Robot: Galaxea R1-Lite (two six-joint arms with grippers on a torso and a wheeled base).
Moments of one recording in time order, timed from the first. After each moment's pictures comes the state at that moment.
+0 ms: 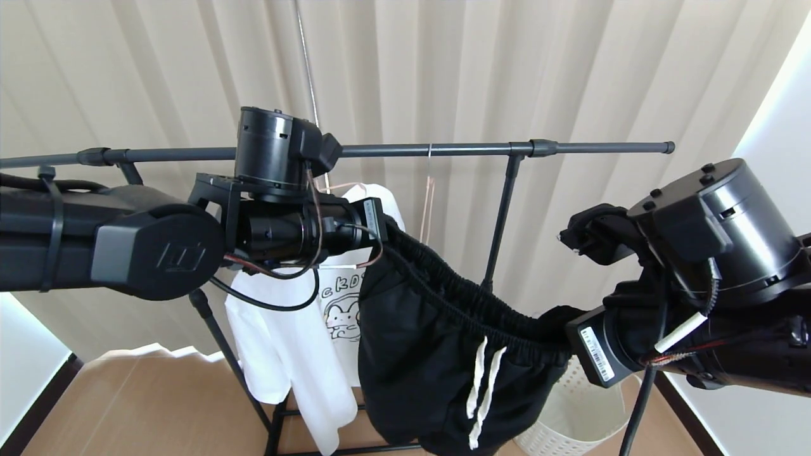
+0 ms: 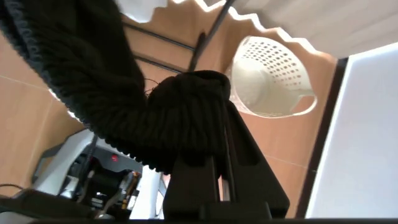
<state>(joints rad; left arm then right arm) -0.56 1.83 -1.30 -0.13 -0.06 -0.43 0.81 1.53 -1.12 0.45 -0.43 0.27</state>
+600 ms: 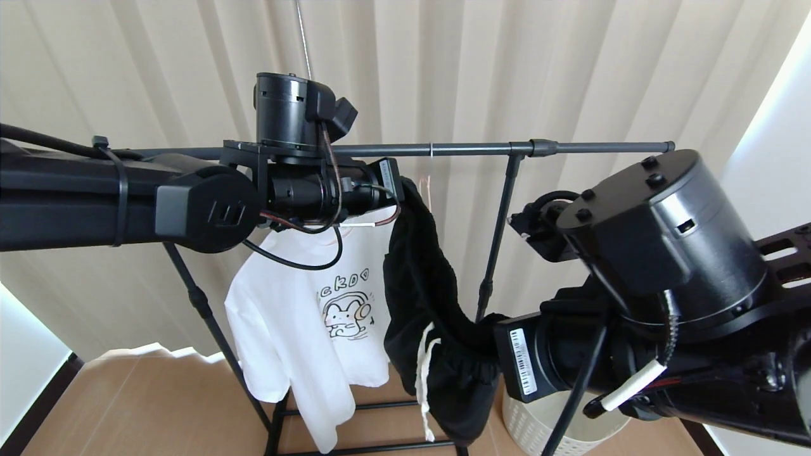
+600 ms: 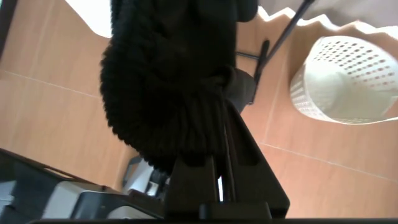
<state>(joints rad) -0.54 1.94 -1.52 -0.13 -0.15 -0.43 1.01 1.63 -1.24 0.44 -0.42 0.59</state>
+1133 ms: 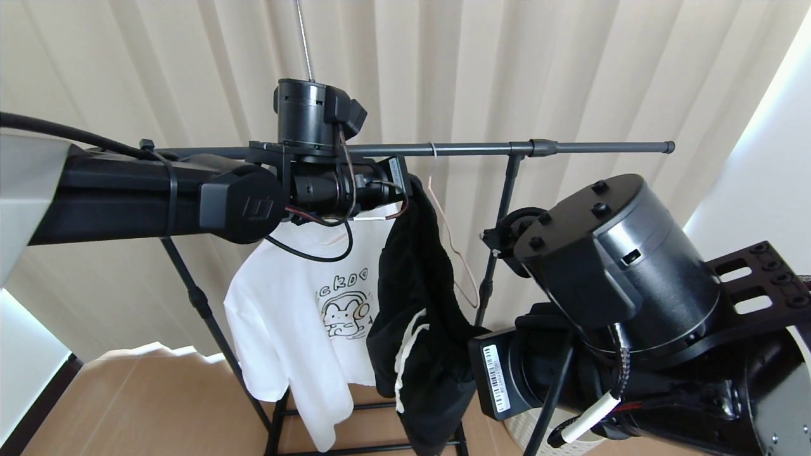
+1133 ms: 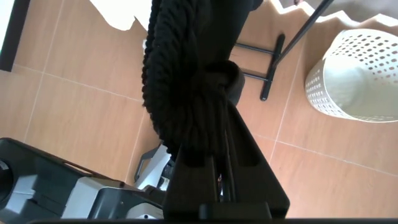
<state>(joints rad) -0.53 2.02 -1.62 -0.12 -0.15 -0.43 1.05 1.67 -1.27 0.45 -0.43 0.63</state>
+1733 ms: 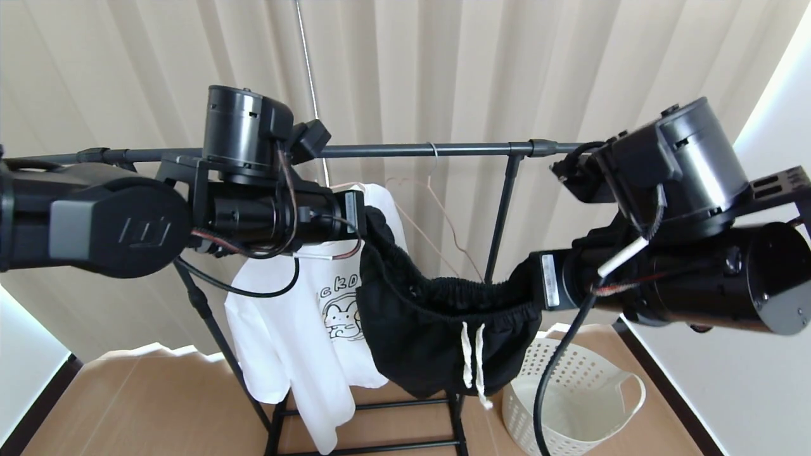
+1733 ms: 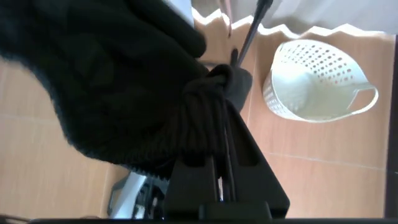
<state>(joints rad) -0.51 1.78 -1.30 -0.04 -0.14 -0.29 0.75 1.64 -1.29 0.38 -0.44 0.49</state>
